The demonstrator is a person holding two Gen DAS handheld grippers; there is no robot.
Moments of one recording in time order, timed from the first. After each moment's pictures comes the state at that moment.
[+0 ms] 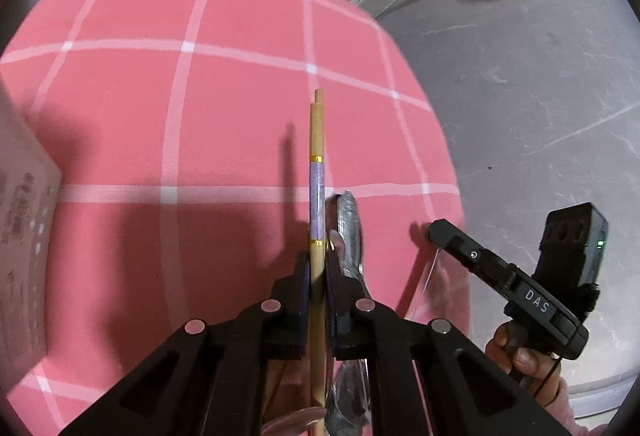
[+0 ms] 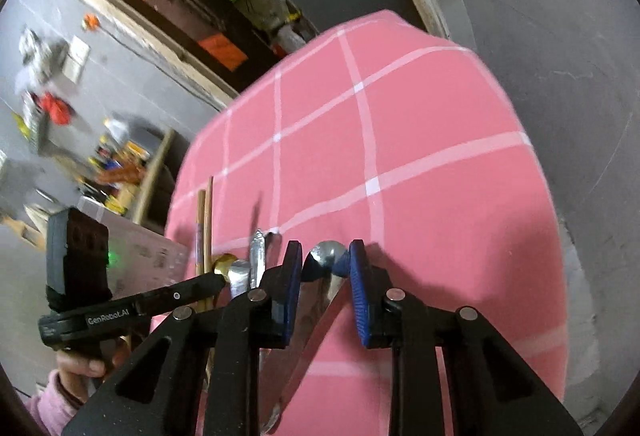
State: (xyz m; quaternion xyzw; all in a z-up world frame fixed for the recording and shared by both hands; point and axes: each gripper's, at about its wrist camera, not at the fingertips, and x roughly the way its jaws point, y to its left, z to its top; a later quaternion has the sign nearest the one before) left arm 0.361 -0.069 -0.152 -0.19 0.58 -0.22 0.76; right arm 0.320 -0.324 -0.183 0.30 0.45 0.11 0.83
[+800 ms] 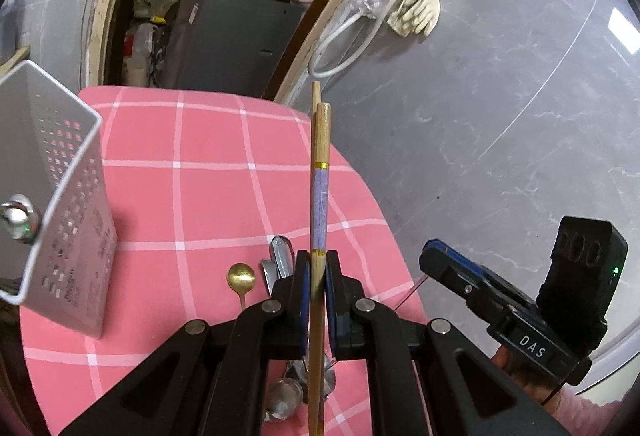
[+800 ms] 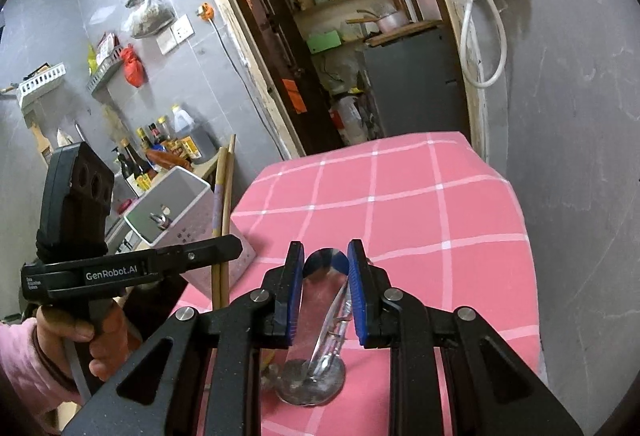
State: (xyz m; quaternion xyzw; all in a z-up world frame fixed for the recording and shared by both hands) left arm 0.295 -0.040 -0.055 -0.16 0.42 -0.26 0.86; right arm 0.244 -0.292 -0.055 0.15 0.31 0.15 0.93
